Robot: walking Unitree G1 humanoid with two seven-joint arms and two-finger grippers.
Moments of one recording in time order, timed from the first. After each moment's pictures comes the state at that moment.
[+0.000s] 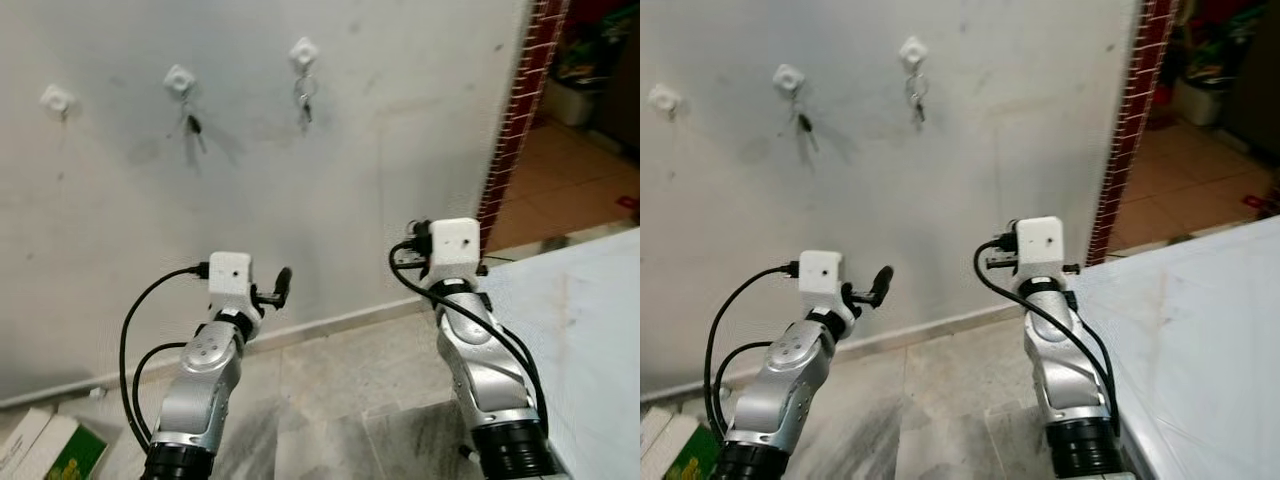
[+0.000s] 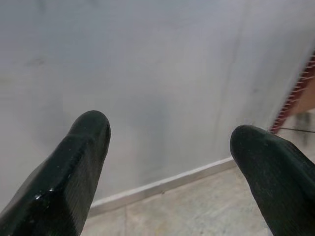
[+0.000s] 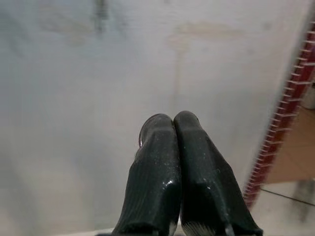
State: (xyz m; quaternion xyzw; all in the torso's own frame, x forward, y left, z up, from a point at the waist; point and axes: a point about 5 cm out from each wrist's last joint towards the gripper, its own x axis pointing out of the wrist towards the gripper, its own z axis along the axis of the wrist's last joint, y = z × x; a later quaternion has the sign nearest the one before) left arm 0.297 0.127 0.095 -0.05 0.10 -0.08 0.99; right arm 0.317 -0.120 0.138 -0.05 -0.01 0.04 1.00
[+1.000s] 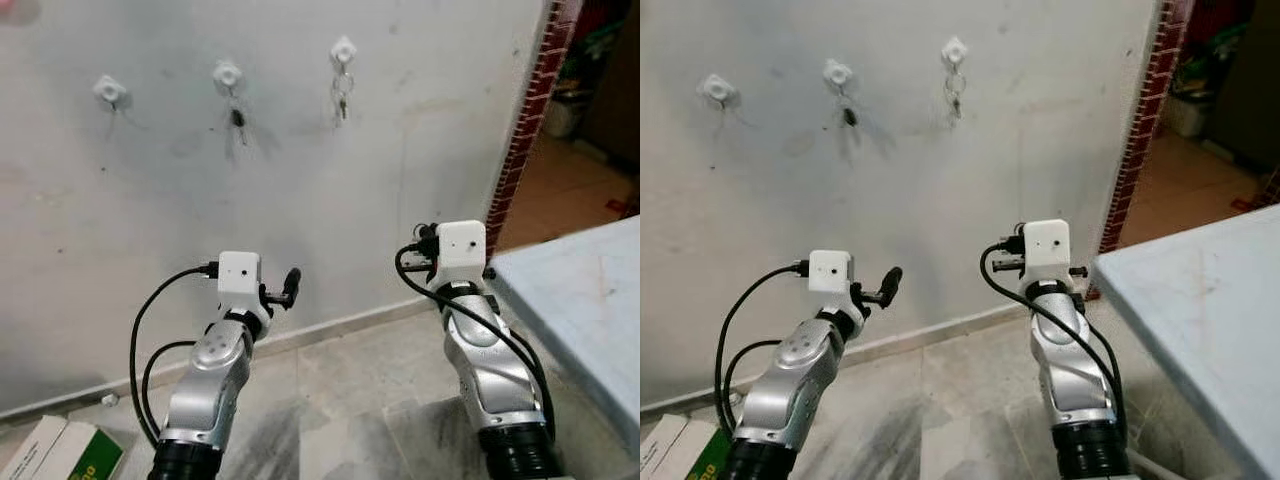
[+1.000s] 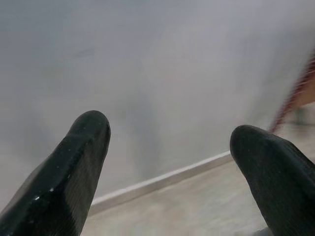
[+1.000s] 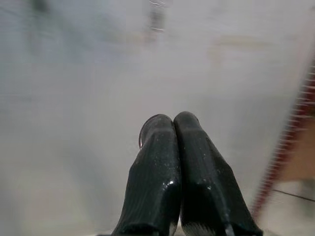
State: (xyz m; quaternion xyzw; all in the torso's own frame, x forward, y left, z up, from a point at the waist) left arm 0.297 0.128 0.092 -0.04 0.11 -0.08 0.99; right arm 0.317 -0.116 0.138 -0.05 -0.01 0.05 1.00
